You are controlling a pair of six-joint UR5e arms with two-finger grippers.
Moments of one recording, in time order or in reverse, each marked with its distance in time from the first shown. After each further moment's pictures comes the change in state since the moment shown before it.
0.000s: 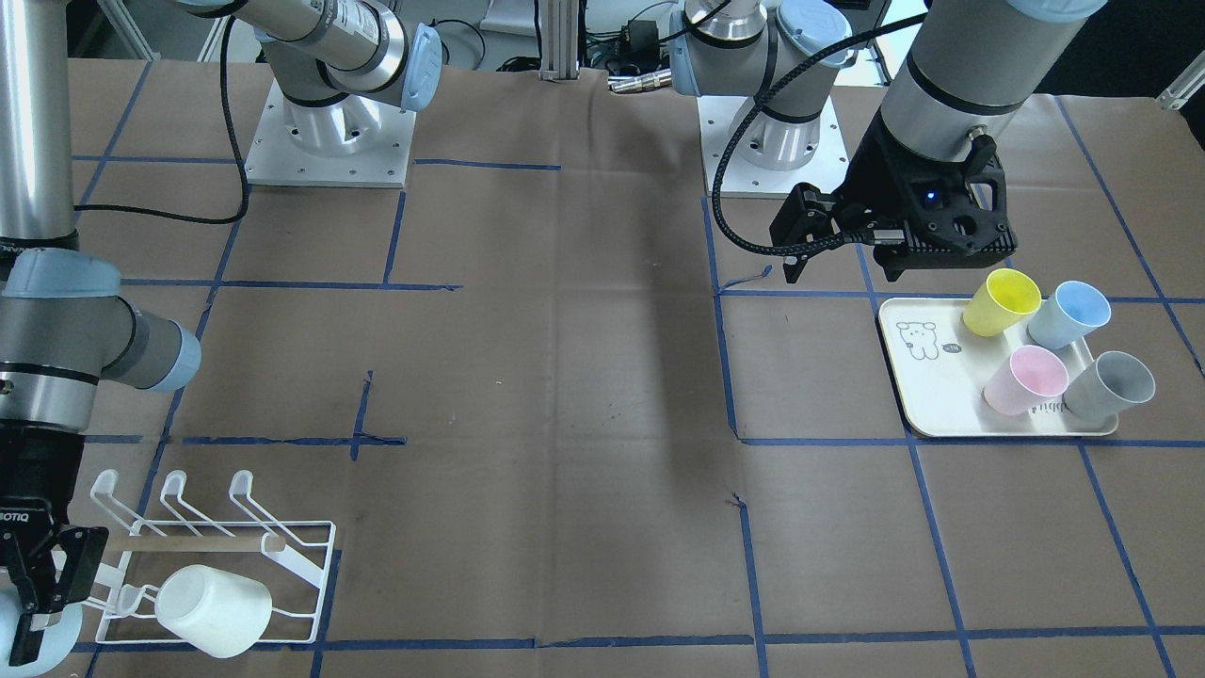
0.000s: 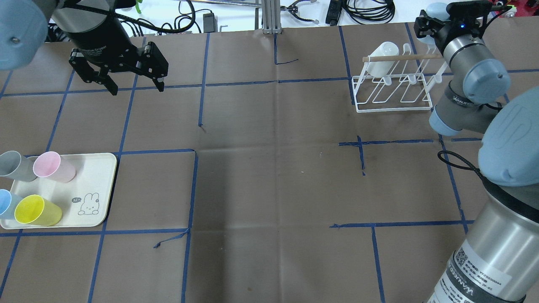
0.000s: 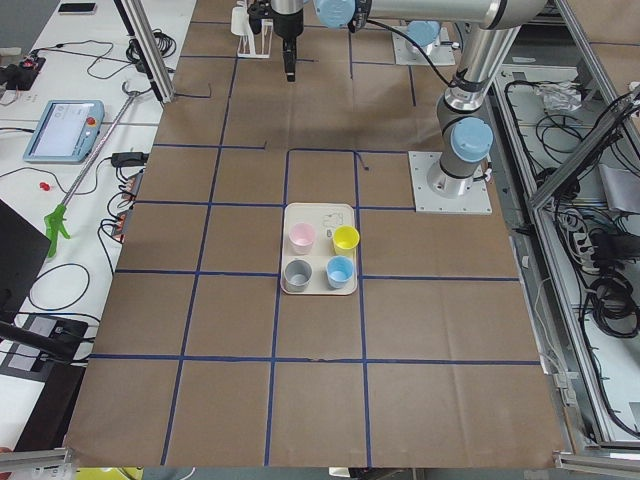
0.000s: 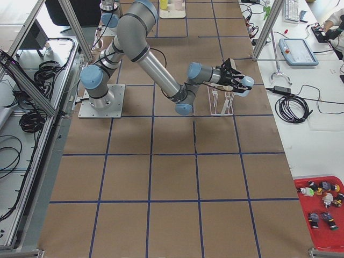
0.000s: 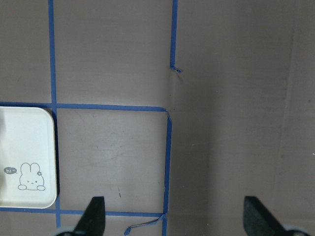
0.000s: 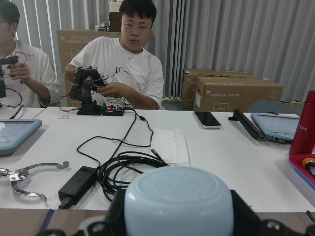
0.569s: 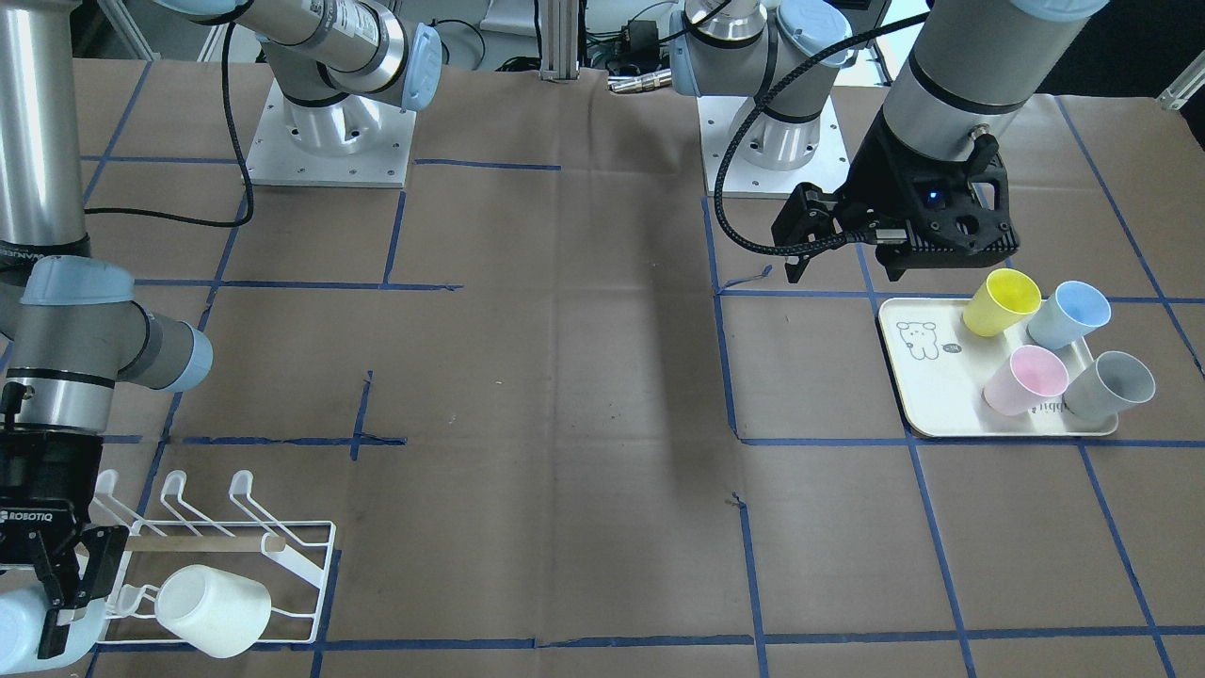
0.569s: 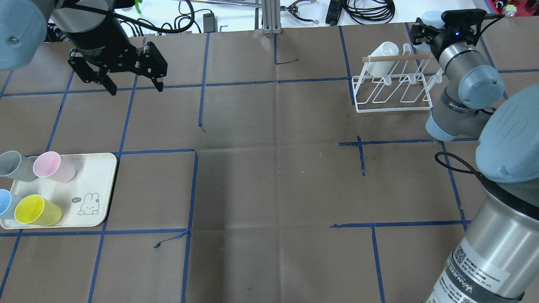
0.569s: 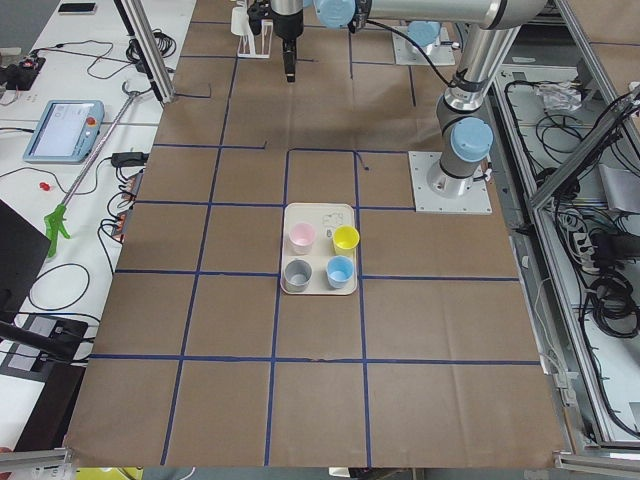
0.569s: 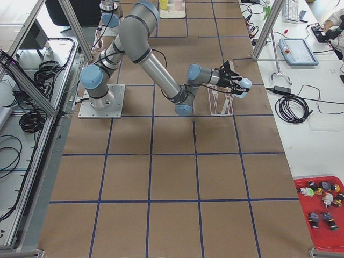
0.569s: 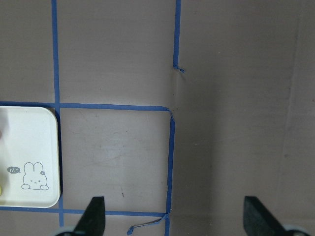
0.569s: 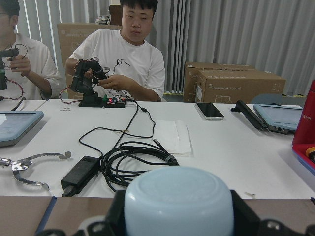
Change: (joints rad) left arm 0.001 0.001 0.000 0.000 0.000 0.001; right arm 0.001 0.013 0.029 -0.015 0.000 0.001
